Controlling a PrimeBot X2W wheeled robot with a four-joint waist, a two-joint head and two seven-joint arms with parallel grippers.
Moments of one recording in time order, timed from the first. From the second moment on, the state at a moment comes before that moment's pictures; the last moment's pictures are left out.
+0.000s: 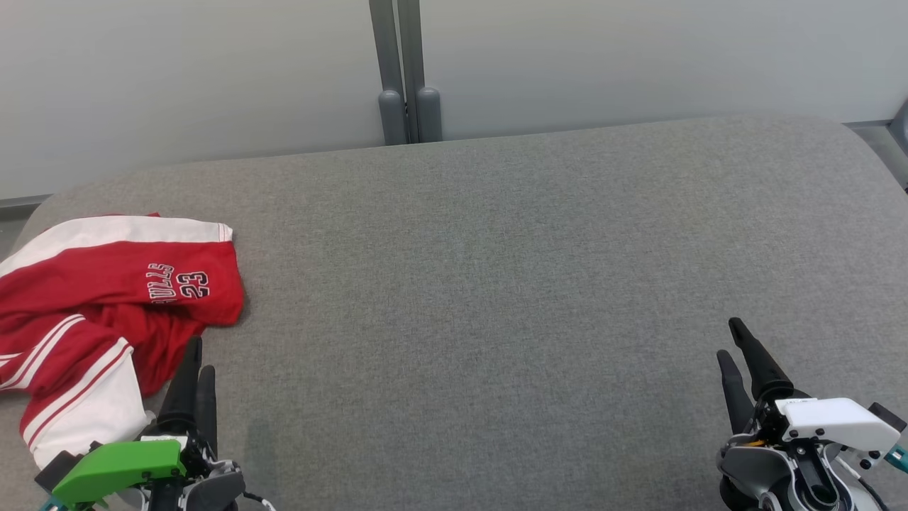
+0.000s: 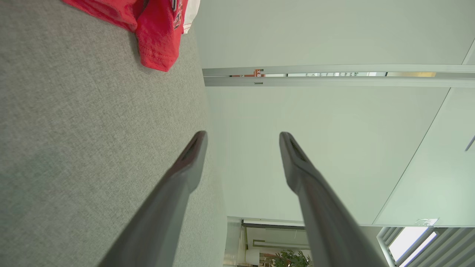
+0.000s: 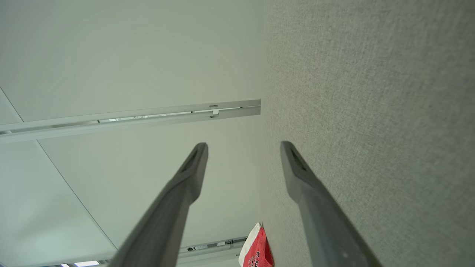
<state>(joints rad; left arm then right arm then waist) -0.07 0.04 0.10 0.27 -1.61 -0.12 0.10 -0.08 -0.04 -0.11 0.29 1.61 0.13 0.11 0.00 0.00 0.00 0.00</state>
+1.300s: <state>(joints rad) -0.07 0.04 0.01 0.15 -0.98 -0.06 -0.06 -0.11 -0.09 0.06 0.16 1.13 0.13 -0.06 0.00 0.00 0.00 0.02</state>
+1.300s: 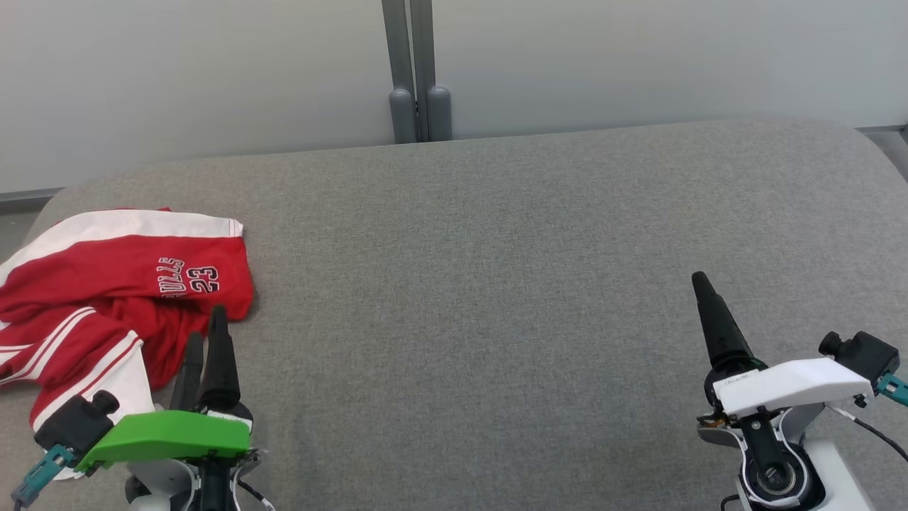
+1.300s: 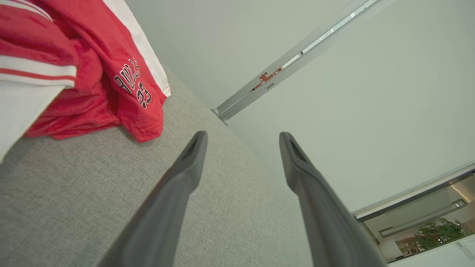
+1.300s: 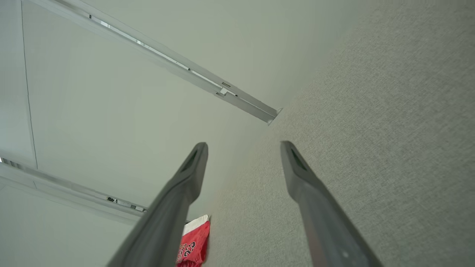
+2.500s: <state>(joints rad) -0.07 0.04 -0.09 0.13 -0.44 0.02 -0.16 -0.12 -0.11 0.10 0.15 0.55 0.13 -0.16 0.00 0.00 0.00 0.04</state>
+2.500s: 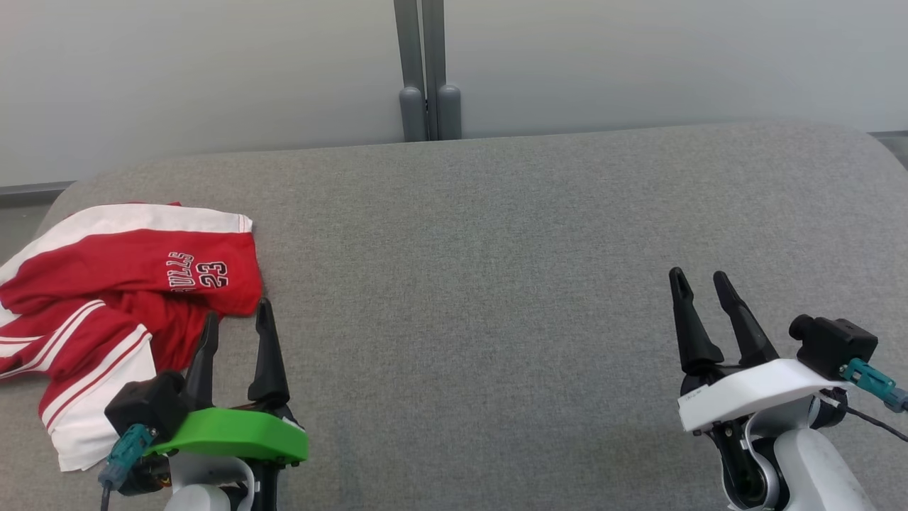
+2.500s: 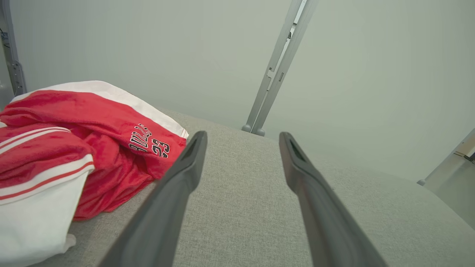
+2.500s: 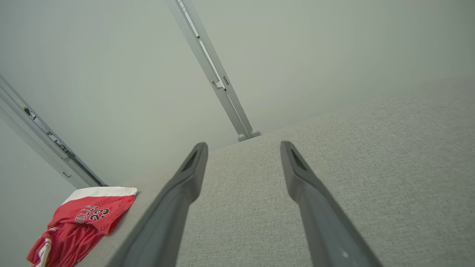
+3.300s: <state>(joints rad) -0.07 0.04 -0.12 0.12 -0.28 0.02 -0.22 -0.13 -0.11 0.13 0.14 0.36 0.13 -0.21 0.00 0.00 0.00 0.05</state>
